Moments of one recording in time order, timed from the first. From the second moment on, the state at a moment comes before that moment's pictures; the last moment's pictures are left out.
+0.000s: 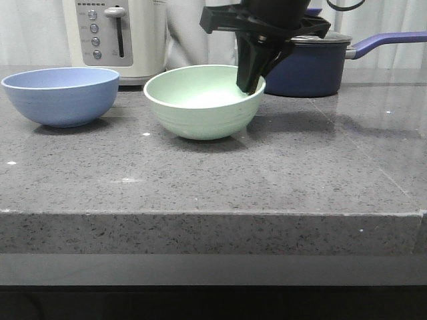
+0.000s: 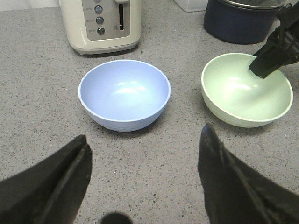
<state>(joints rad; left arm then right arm) -0.38 0.64 -0.72 -0.01 0.57 -0.02 0.45 1.90 -1.72 0.14 0.96 -0.04</state>
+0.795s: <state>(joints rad) -0.38 0.64 -0.72 -0.01 0.57 -0.02 0.44 1.76 -1.71 0.09 1.00 -0.04</state>
